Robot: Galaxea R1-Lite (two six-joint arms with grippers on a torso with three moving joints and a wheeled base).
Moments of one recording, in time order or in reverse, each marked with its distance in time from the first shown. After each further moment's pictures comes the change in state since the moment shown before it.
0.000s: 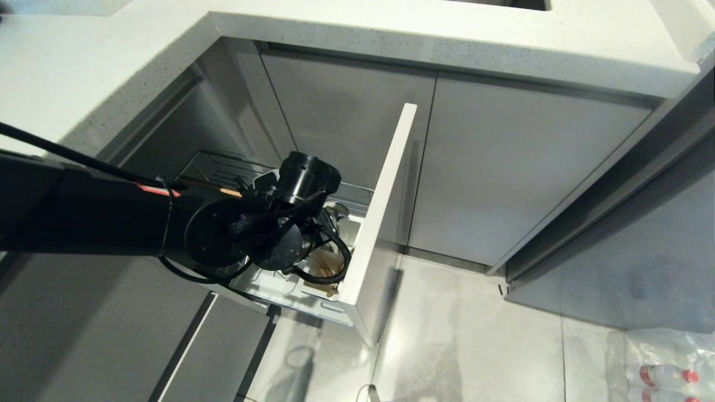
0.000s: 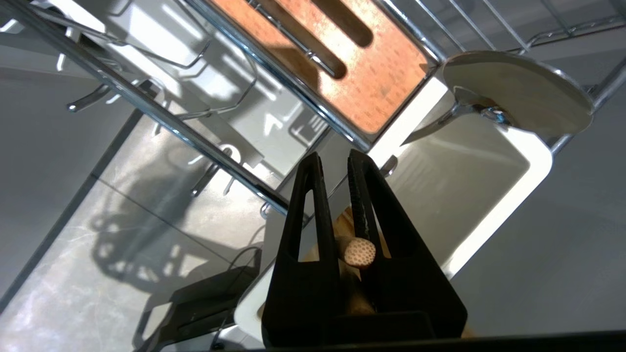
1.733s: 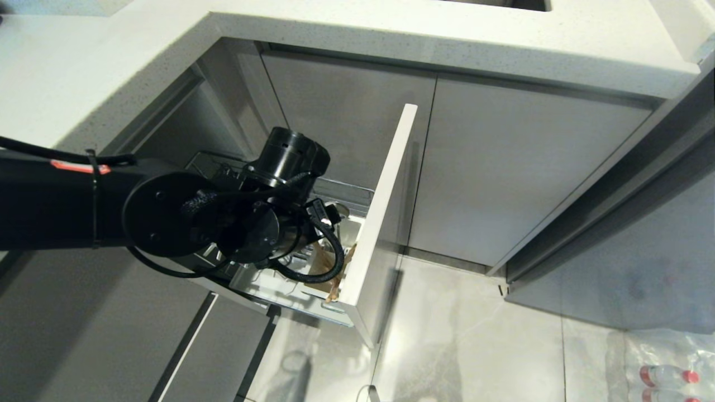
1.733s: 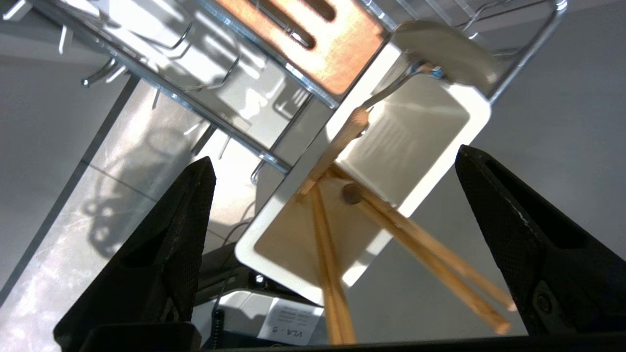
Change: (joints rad) left arm -0.039 -0.098 -0.031 0.132 -0.059 -0.004; right arm -0.001 0.000 0.000 0.000 0.000 0.000
